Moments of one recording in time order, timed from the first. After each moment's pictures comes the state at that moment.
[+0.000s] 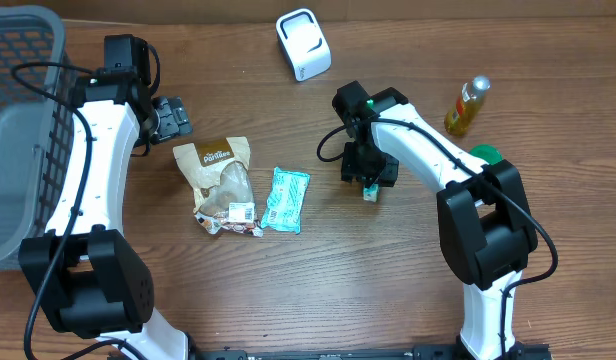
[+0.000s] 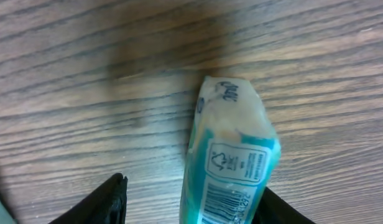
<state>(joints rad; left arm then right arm) 0.08 1.82 1.60 -1.04 -0.18 -0.31 0.46 2.12 1.62 -1.14 0.03 0.64</state>
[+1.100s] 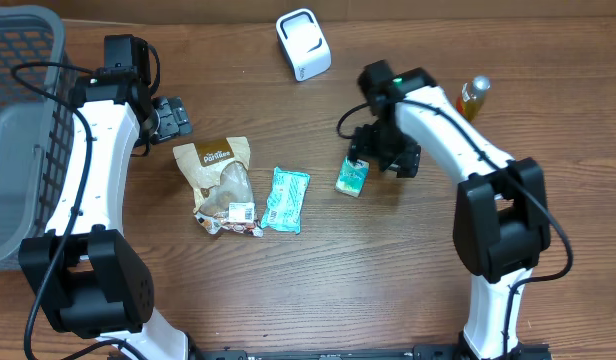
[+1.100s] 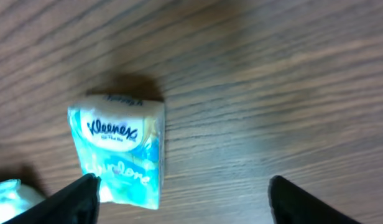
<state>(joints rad) 0.08 1.82 1.60 -1.04 -0.18 -0.31 0.34 2.12 1.71 -1.21 -0.08 0.64</state>
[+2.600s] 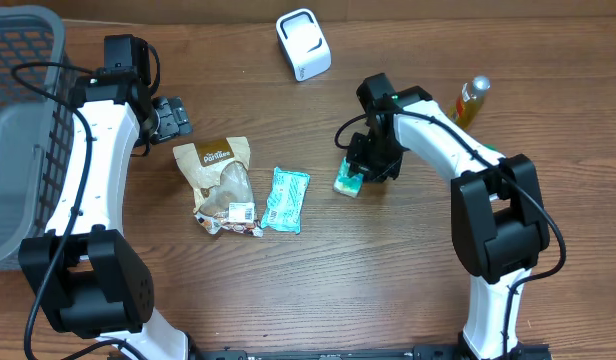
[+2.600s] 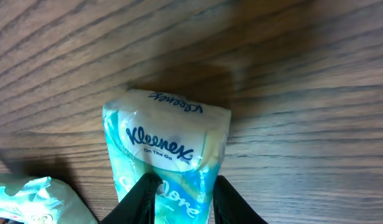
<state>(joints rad) 0.08 1.82 1.60 -1.04 -0.18 -0.31 0.36 2.12 1.57 -0.99 -0.25 0.64</state>
